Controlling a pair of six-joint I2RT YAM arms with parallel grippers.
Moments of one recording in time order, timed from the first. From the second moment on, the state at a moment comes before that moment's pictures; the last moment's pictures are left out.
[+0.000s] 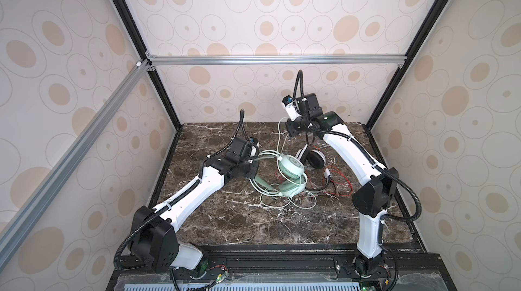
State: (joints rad) left arm -0.54 1.41 1.19 -0.63 0.02 -0.12; right arm 0.47 2.00 2.12 -0.81 -0.03 -0.11
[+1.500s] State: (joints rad) left arm -0.23 1.16 1.22 -0.53 0.08 -0.33; right arm 0.56 1.89 1.32 -0.39 -0.34 0.11
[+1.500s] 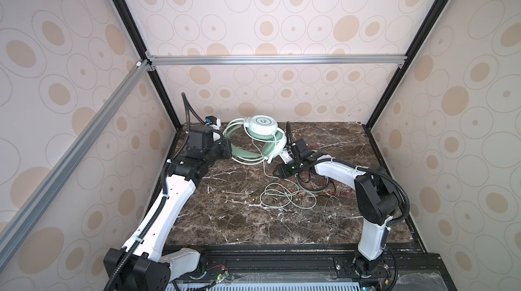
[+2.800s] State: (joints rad) left arm -0.07 1.15 1.20 -0.52 -0.05 -0.44; right arm 0.75 1.77 1.21 -0.53 -0.05 -0.04
